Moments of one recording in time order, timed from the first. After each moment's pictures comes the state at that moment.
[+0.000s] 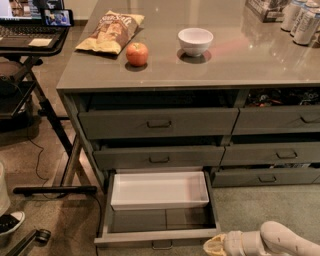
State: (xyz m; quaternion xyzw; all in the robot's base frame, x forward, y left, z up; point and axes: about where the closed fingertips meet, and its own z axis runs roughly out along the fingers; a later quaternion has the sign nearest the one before) arm 0.370 -0.203 0.296 -0.53 0.73 0.30 0.31
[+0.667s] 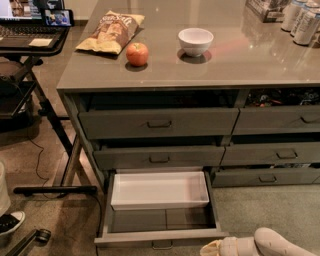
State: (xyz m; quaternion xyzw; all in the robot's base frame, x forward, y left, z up) arm 0.366 -0.198 0.235 -0.54 0.71 0.33 0.31
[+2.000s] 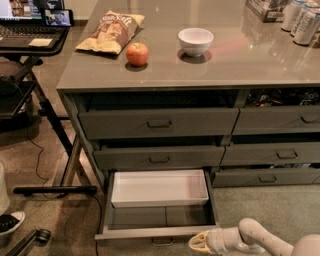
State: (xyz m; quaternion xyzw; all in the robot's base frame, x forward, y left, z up) arm 0.412 -0.161 0.185 -0.60 0.62 0.34 0.37
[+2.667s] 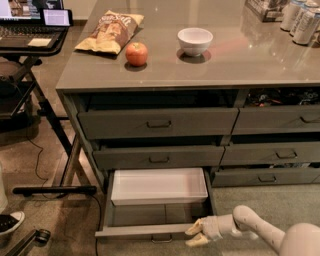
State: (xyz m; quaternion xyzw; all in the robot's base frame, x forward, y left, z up) arm 0.461 -0.150 0.200 -0.63 0.60 0.31 0.38
